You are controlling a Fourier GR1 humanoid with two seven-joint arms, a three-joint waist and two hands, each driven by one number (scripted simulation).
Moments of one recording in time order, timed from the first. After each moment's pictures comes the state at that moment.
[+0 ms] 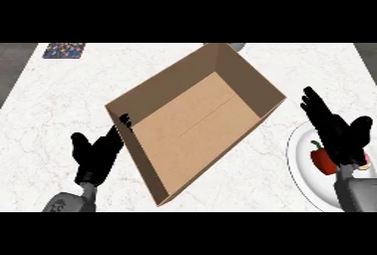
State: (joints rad) left arm -0.09 0.25 -0.26 -1.39 0.30 0.09 0.14; right arm -0.16 -0.32 -0.01 -1.43 -0.11 0.06 0.11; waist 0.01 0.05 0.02
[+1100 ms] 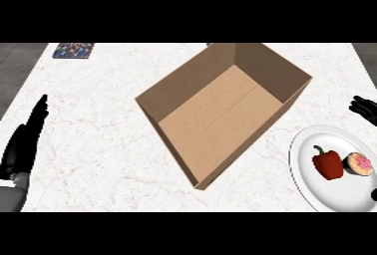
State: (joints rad) left arm -0.12 0.54 -0.10 -1.33 0.03 0.28 0.06; right arm -0.13 -0.78 -0.04 -1.27 -0.13 0.65 -0.59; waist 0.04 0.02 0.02
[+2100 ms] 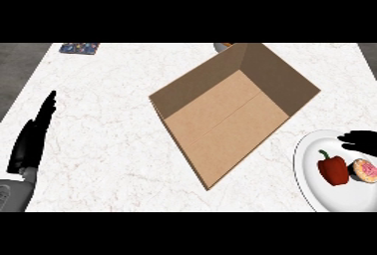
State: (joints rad) left arm -0.16 0.52 -0.12 -1.30 0.00 0.28 0.04; right arm -0.26 -1.06 0.40 -1.07 0.54 0.26 -0.99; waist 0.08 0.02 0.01
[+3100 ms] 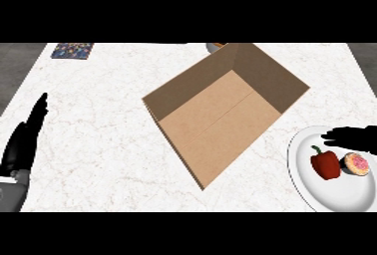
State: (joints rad) left arm -0.14 0.52 -0.07 -1.29 -0.01 0.26 0.04; right arm -0.52 -0.89 0.58 -0.62 0.71 0.11 -1.13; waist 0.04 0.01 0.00
